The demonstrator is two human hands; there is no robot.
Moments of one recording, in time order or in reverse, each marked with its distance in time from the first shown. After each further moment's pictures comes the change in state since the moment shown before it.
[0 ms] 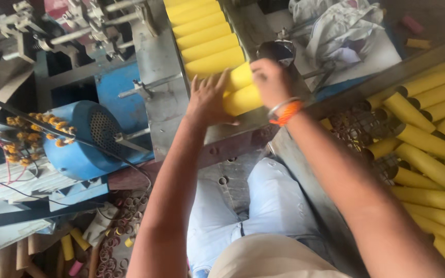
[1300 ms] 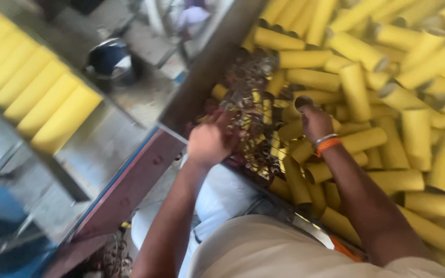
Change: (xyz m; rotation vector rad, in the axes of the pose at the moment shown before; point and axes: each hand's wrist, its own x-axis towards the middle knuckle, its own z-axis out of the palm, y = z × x) left_hand -0.028 0.237 0.105 -0.433 -0.146 0.479; right_hand -0.374 0.214 -0.282 -0.771 0.096 0.763
